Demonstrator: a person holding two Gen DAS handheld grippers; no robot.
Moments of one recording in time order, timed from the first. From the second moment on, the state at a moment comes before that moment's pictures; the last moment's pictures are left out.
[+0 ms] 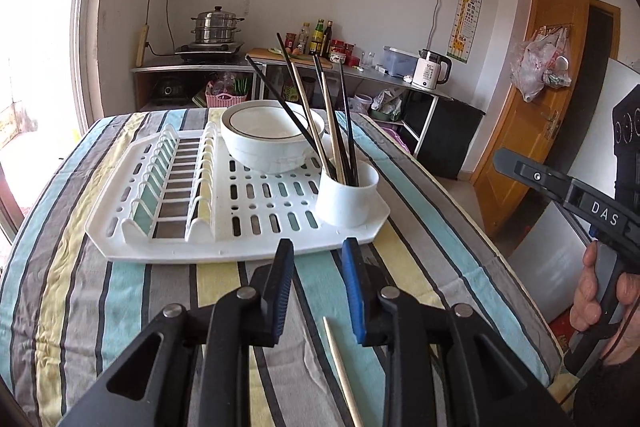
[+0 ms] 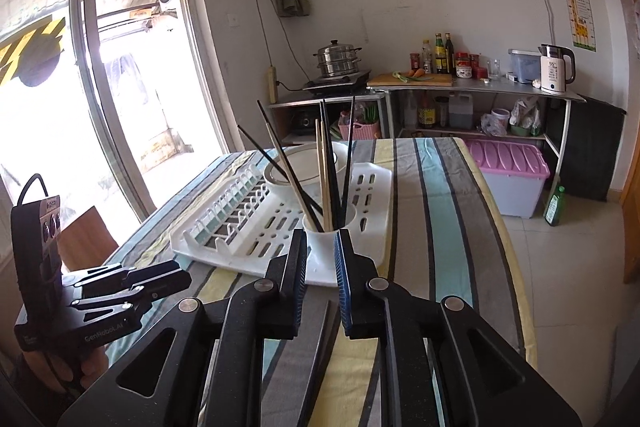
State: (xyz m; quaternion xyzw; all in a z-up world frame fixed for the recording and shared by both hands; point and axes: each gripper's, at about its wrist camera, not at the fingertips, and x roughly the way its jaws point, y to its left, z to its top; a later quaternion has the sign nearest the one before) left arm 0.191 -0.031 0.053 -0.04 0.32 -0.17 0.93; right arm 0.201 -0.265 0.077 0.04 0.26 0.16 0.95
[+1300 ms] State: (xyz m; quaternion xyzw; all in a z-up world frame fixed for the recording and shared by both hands) left arm 0.192 -0.073 -0.031 0.02 0.44 -0.15 0.89; right arm 0.261 -0.225 -0.041 -0.01 0.43 0.16 0.89
